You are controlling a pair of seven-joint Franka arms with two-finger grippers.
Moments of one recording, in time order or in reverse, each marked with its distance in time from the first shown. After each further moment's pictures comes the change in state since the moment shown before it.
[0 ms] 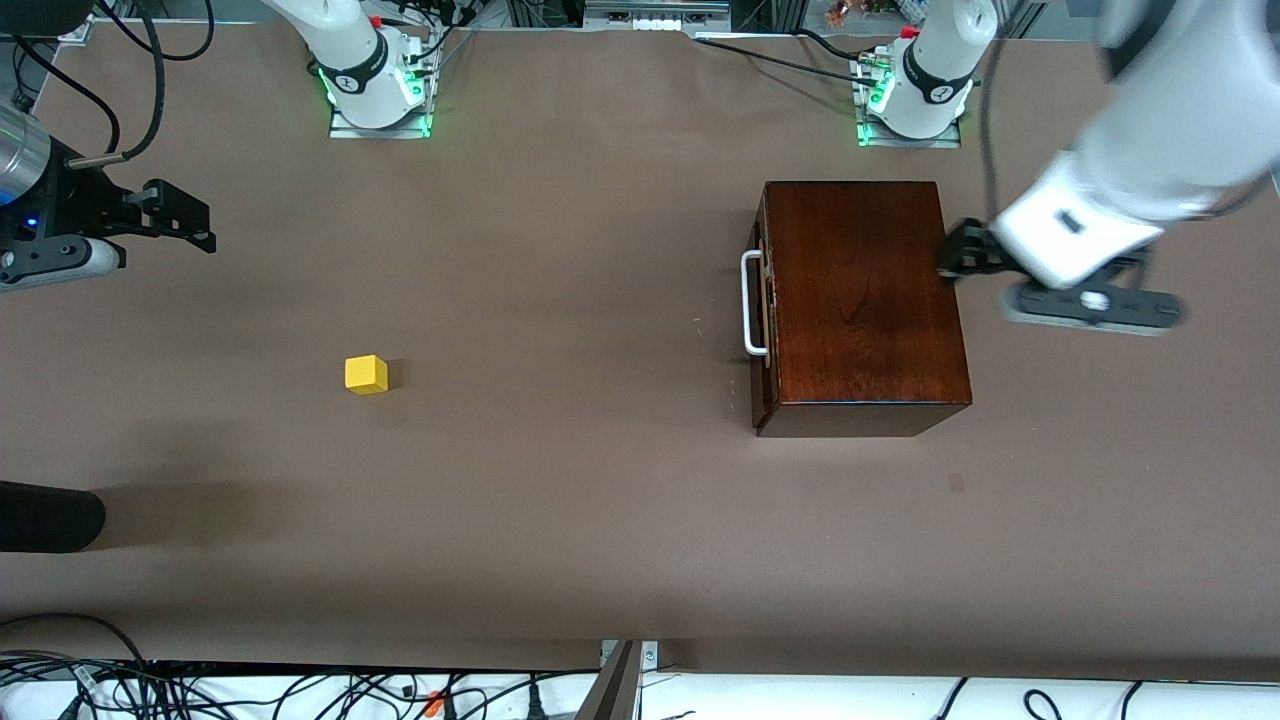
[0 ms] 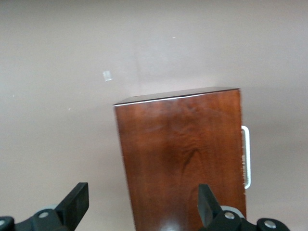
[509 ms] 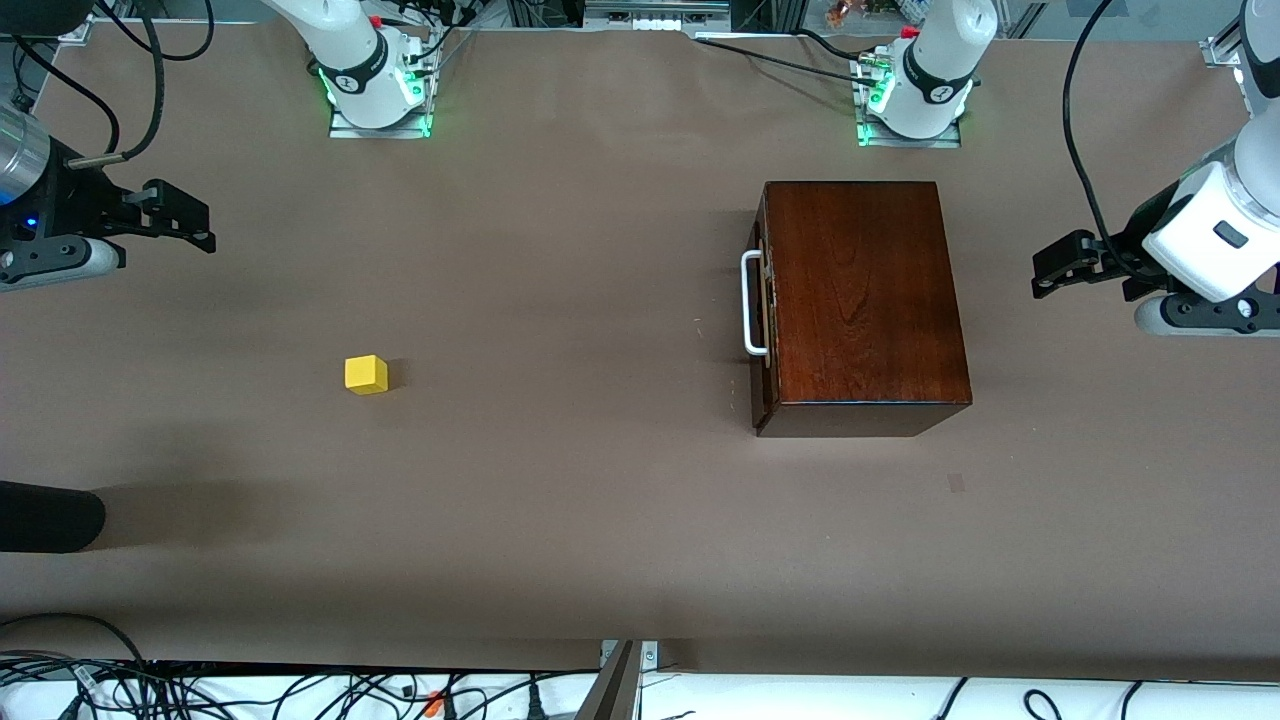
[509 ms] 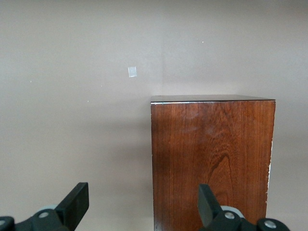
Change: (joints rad) left arm -0.004 -0.080 0.123 -0.128 -0.038 0.068 0.033; right arm 0.000 0.000 -0.001 0.000 0.000 0.000 0.000
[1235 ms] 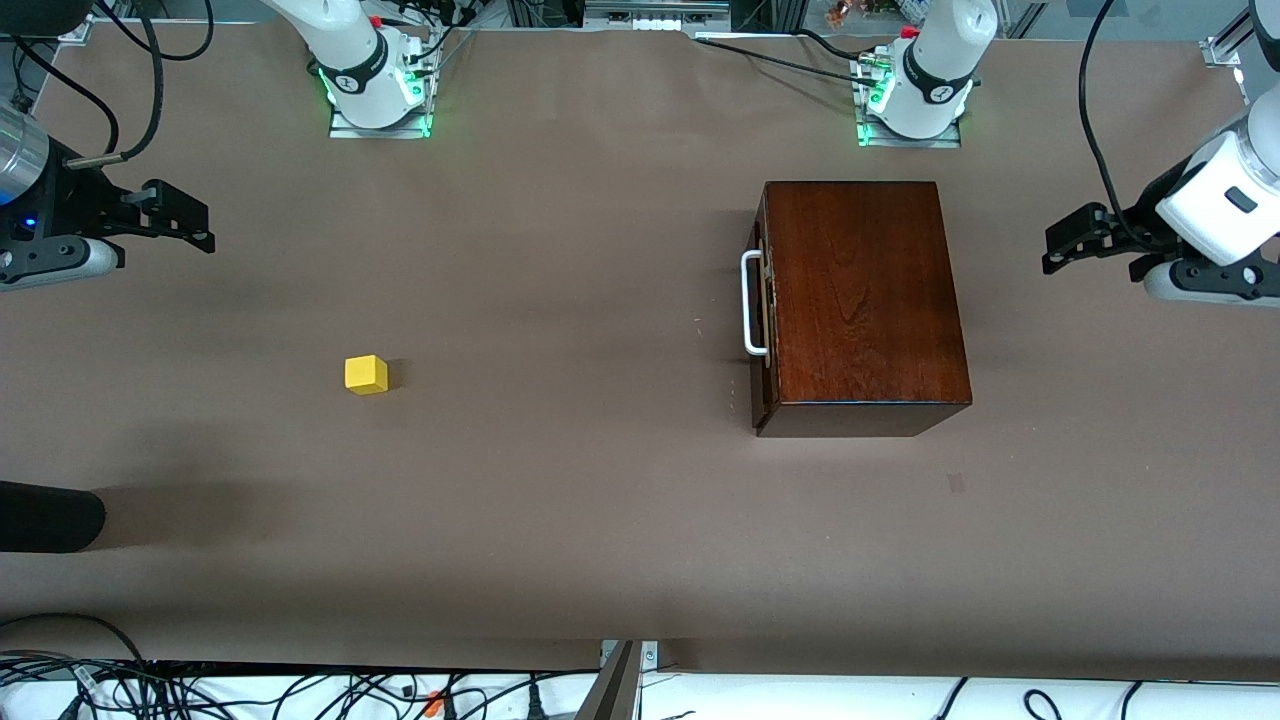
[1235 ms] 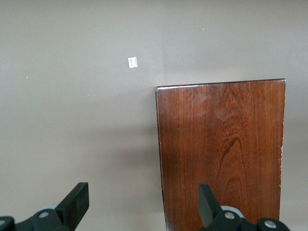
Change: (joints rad) left arm 0.000 -0.140 0.029 -0.213 0.000 0.077 0.081; right arm 0.000 0.000 -0.001 0.000 0.000 0.000 0.000
